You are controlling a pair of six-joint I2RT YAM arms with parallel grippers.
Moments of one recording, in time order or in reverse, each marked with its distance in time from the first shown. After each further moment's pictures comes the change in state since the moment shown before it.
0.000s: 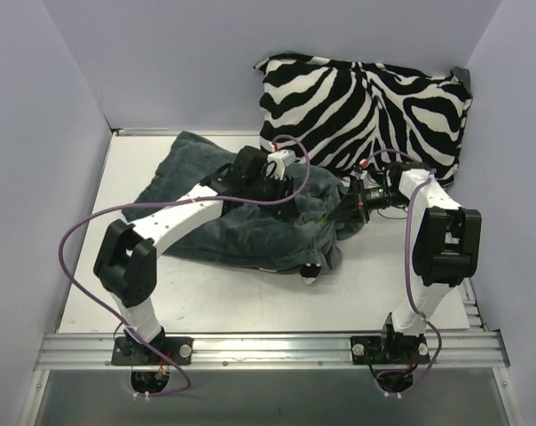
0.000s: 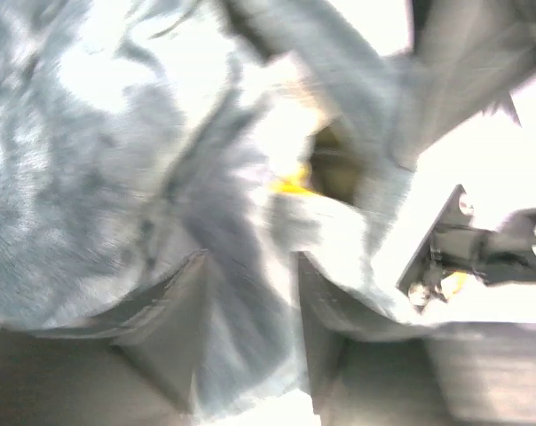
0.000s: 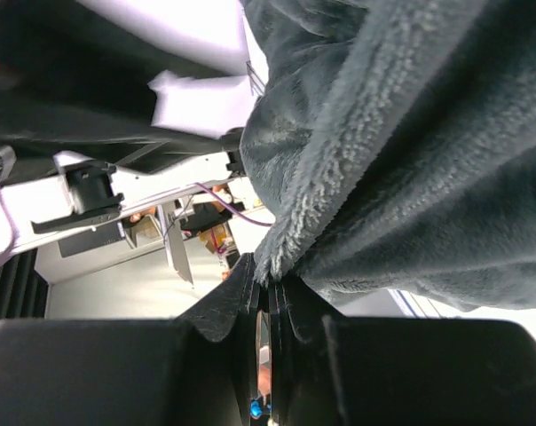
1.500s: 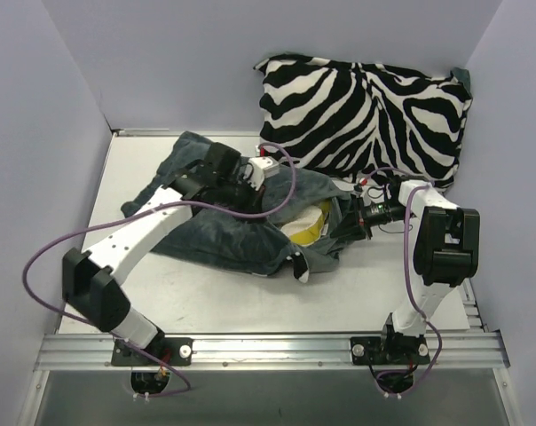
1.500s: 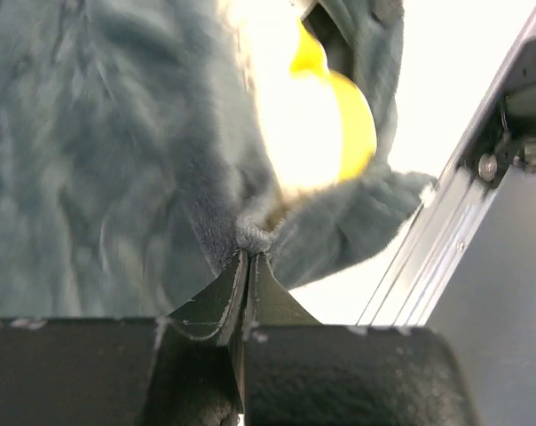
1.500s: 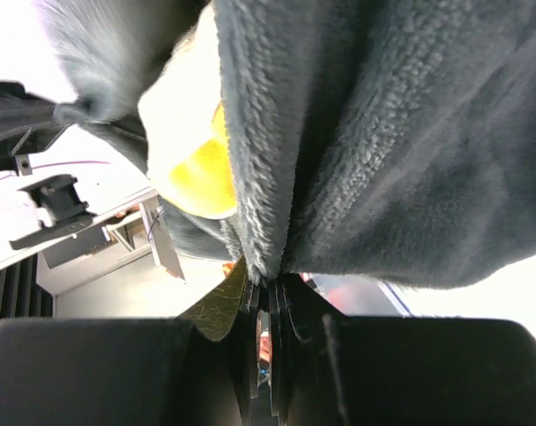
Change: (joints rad) left arm 0.054 -0.209 0.040 -0.399 0.035 0.410; right arm -0.025 0.014 -0.137 -0.014 0.098 -0.083
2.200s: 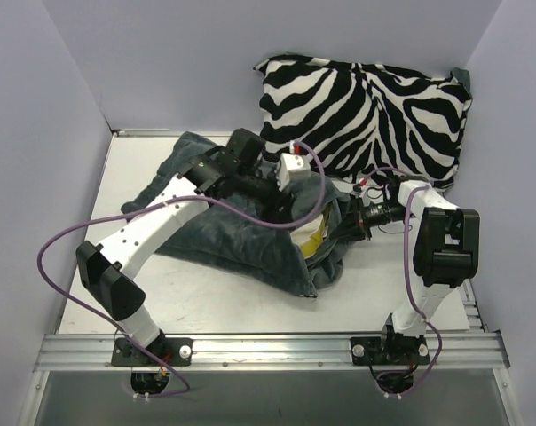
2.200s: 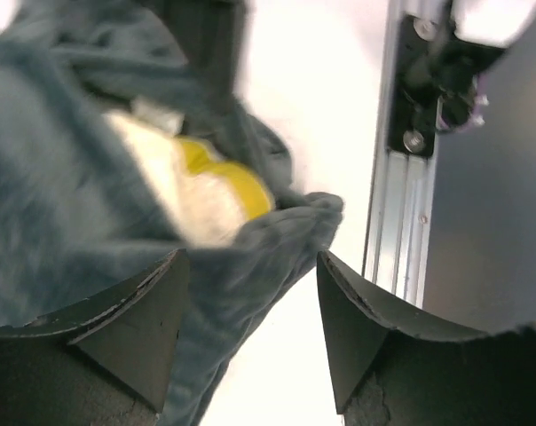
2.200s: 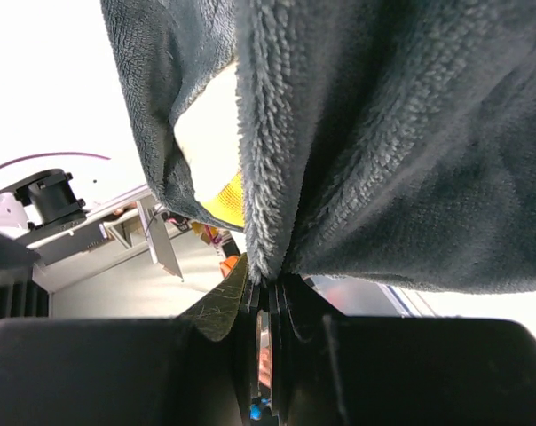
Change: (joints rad) left arm -0.092 0.079 0.279 -0.124 0.188 0.221; right arm 0.008 -0.006 -0.001 -0.004 -0.002 -0.006
